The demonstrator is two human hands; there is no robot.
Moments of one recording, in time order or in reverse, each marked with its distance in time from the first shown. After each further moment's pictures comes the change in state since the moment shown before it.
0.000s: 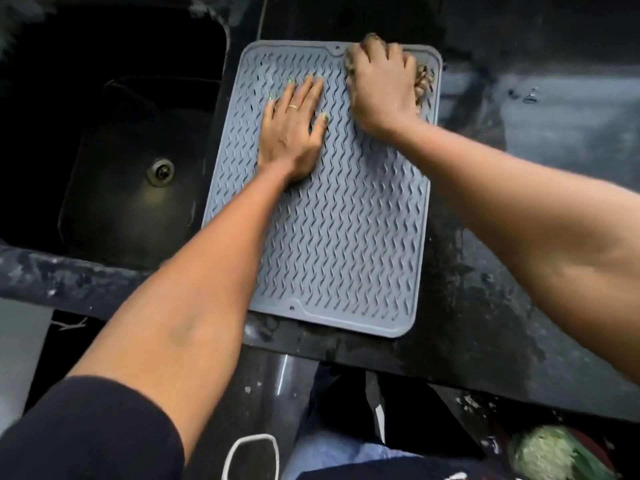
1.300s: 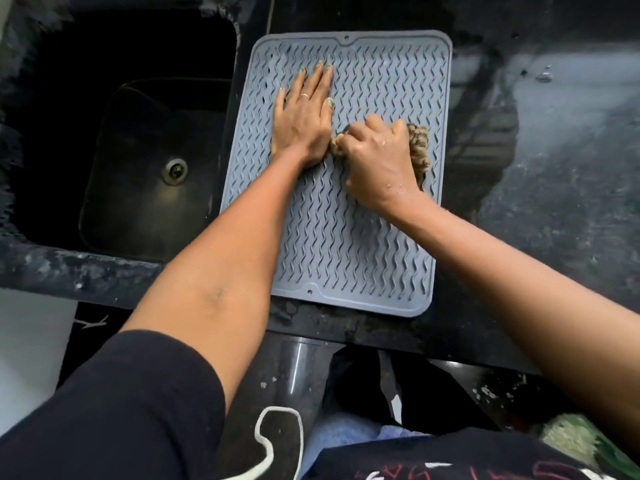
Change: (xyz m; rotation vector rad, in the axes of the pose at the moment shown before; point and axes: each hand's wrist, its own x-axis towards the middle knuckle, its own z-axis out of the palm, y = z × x) left_hand -0.001 0.003 -0.004 0.034 -0.008 0.006; right_hand -0.118 -0.037 -0.008 0.019 0.088 -0.251
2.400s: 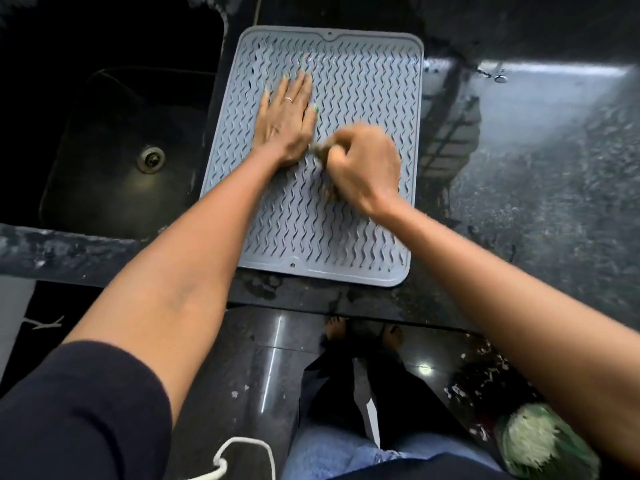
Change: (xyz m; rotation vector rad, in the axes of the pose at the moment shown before) left_hand -0.029 -0.007 0.000 -0.002 -0.072 0.060; right_hand -0.036 -0.030 -0.026 0.541 0.121 0.425
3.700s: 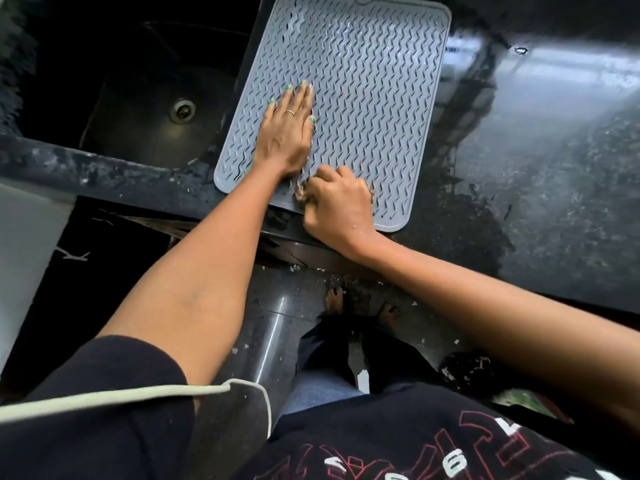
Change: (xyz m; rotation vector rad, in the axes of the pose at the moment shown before) left_hand -0.108 -0.008 0.014 -0.030 0.053 -0.076; right_hand -0.124 -0.005 0.022 -0.214 -0.207 -0.353
